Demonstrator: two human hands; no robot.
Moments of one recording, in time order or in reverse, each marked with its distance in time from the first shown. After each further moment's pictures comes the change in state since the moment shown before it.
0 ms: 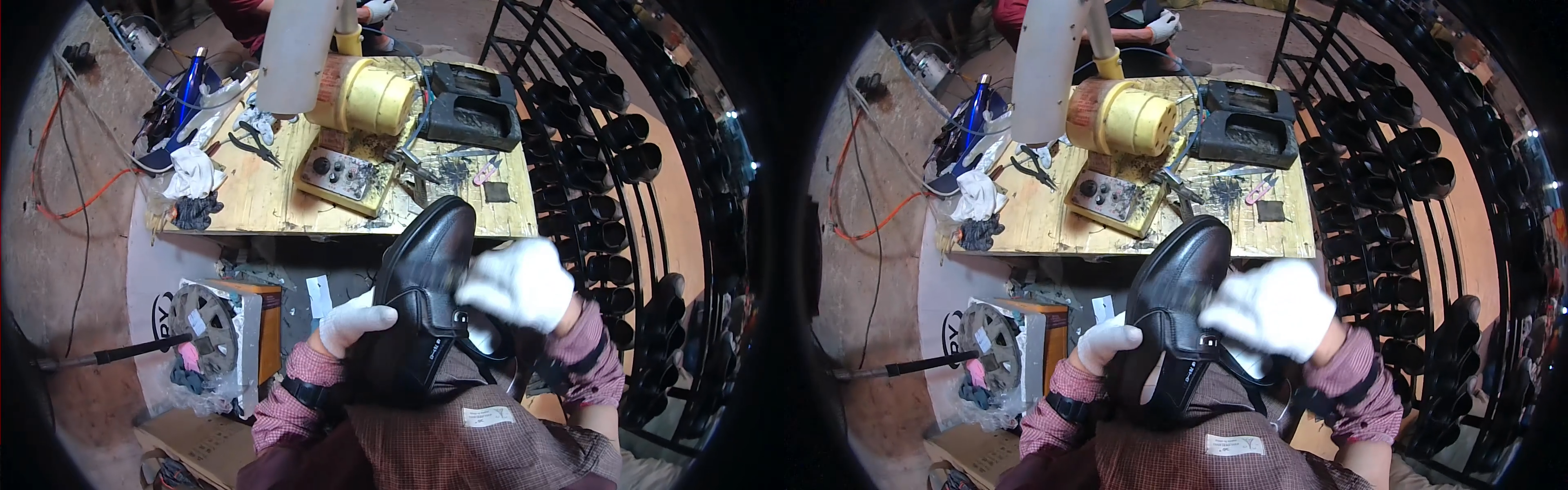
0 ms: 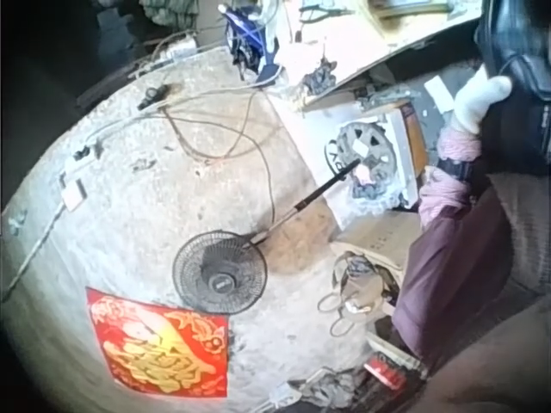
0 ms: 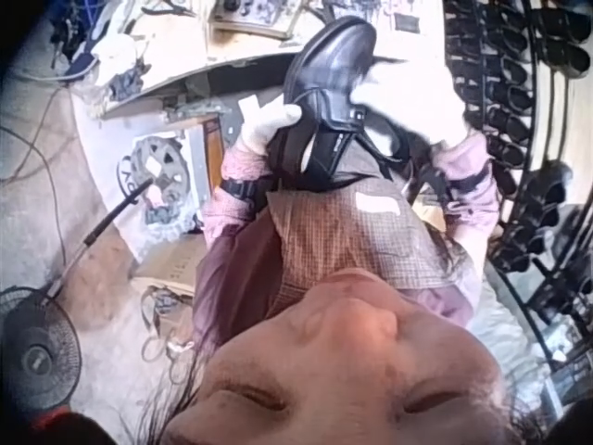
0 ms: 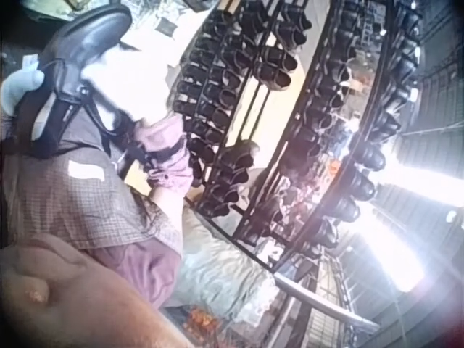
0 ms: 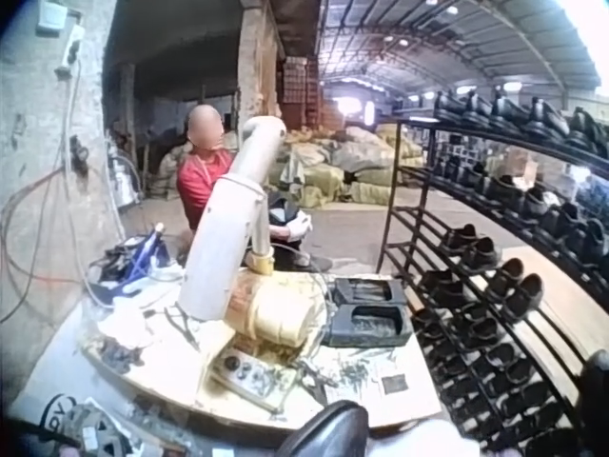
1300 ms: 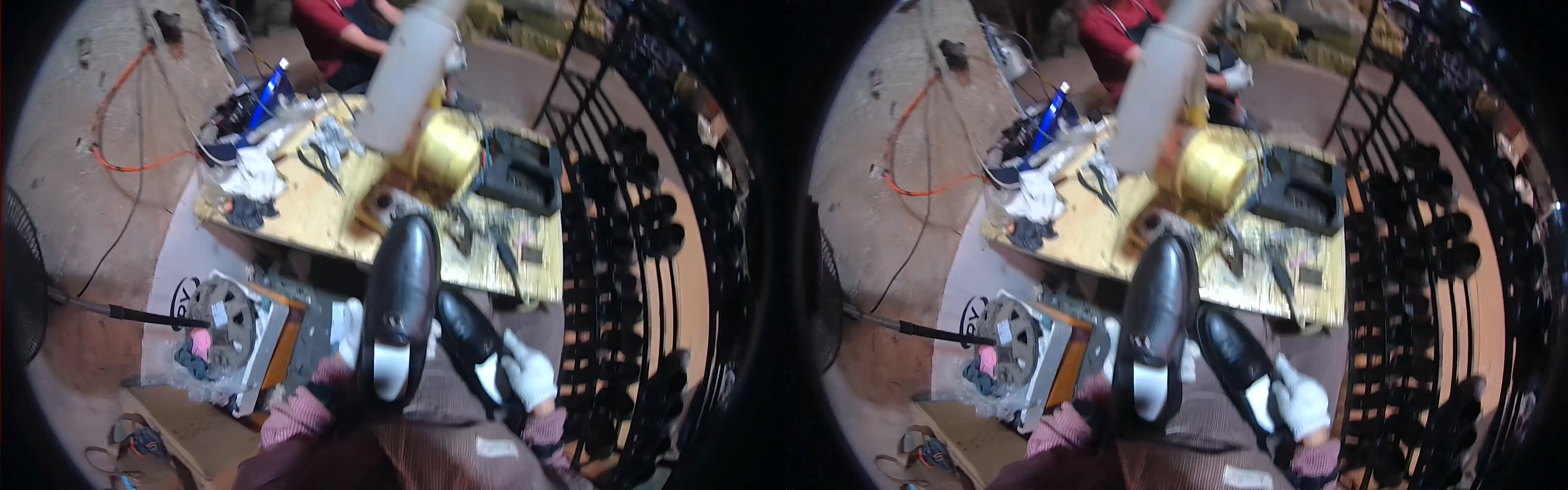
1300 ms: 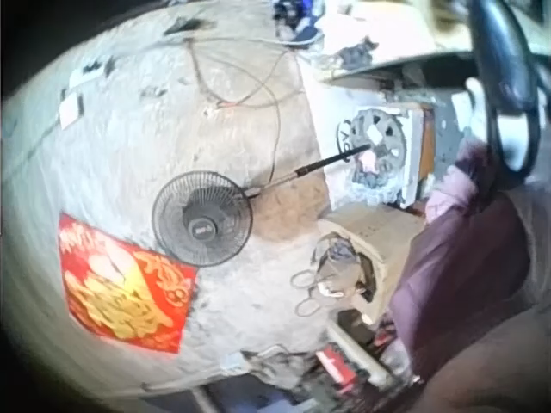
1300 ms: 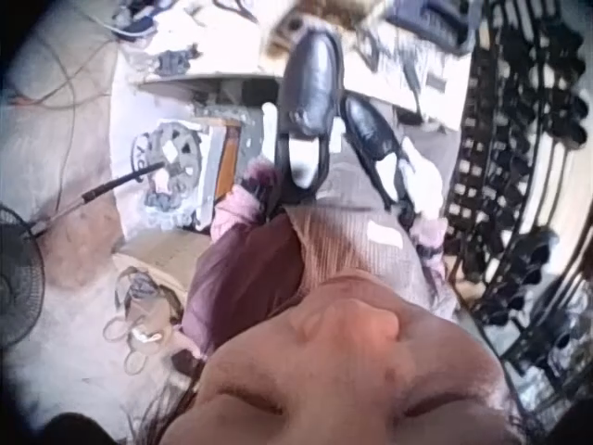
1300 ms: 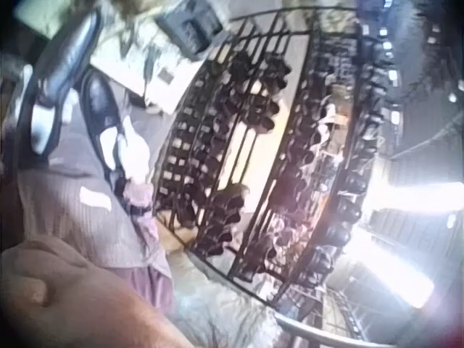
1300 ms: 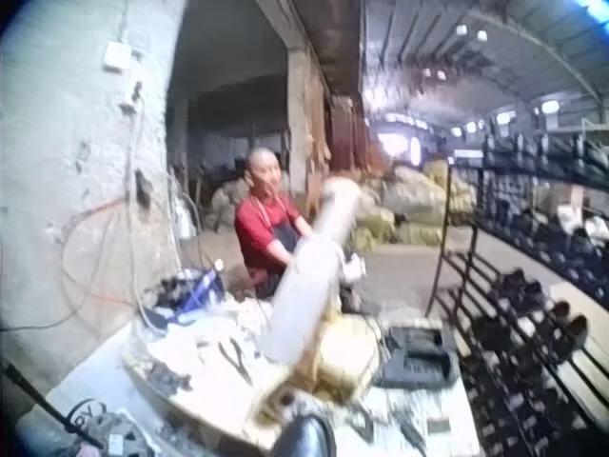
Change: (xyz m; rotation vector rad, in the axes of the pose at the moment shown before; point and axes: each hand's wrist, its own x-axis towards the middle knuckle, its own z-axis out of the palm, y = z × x) left_hand -0.013 -0.035 -0.056 -0.384 0.026 0.241; right_hand -0.108 0.009 0.128 0.251 0.159 0.534
